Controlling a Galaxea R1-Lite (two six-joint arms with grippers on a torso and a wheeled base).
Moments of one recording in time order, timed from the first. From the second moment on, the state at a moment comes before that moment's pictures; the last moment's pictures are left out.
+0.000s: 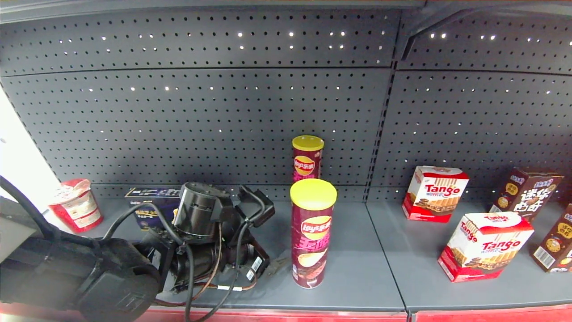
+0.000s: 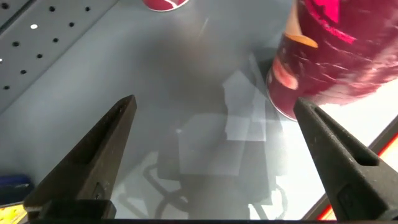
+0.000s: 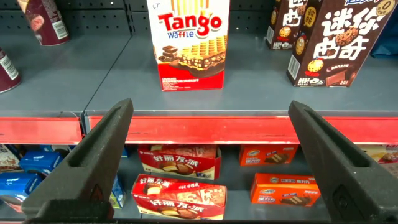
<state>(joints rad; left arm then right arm) -0.57 1.84 -0.71 -0.56 -0.07 0.24 0.00 0.00 0.00 0.00 -0.01 0.00</state>
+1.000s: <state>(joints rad) -0.24 0.86 -0.68 -0.09 0.03 0.12 0.00 0.00 0.00 0.00 -0.01 0.00</state>
